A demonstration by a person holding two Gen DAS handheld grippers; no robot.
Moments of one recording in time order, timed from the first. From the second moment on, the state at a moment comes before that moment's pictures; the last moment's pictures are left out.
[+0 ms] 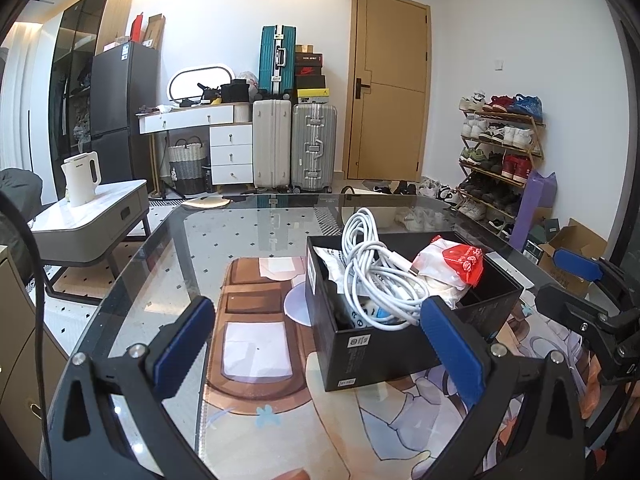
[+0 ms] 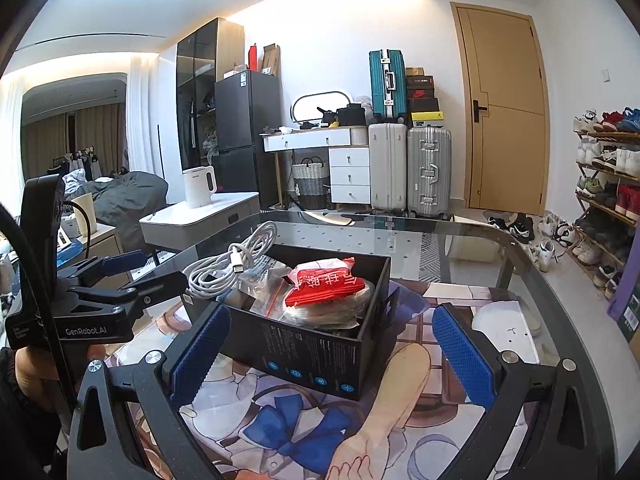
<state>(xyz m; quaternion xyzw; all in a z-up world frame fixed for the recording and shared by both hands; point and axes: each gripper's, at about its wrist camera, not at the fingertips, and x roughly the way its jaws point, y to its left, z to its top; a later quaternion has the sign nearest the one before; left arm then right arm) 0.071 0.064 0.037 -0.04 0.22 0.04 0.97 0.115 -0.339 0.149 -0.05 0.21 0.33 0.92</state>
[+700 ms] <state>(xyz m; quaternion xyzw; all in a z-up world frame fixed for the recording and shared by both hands) 0.071 0.065 0.036 -0.05 0.22 0.04 0.97 0.116 -0.339 0.149 -0.05 0.21 0.33 0.92</state>
